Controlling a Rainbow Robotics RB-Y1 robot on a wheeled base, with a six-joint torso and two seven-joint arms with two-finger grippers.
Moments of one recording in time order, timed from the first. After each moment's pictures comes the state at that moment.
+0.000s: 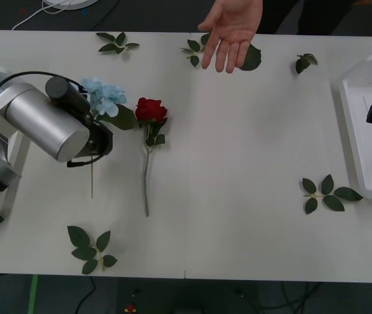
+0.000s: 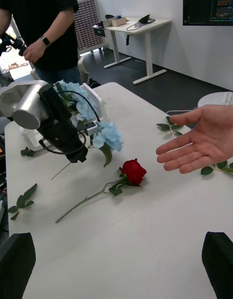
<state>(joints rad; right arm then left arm) 0.07 -1.02 -0.44 -2.07 -2.16 1.07 2.51 -0.57 0.66 -0.48 -1.65 0.48 1.35 -0.85</state>
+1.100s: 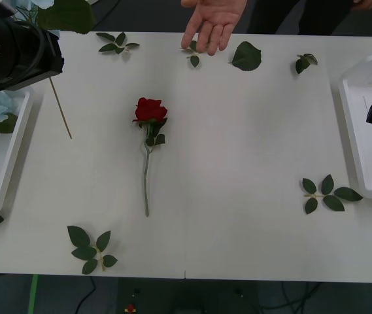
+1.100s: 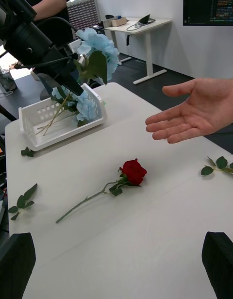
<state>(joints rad) 0.07 -1.02 -0.44 -2.07 -2.16 1.07 2.51 -0.61 0.67 0.08 -2.06 0.75 1.68 -0.86</state>
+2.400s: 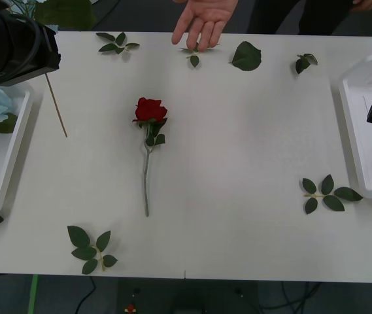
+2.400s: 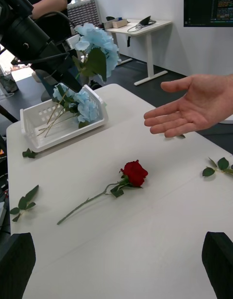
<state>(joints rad) 0.07 -1.02 -0.44 -2.07 -2.17 1.07 2.51 -0.64 0.68 0.09 -2.09 0.77 1.73 -0.86</state>
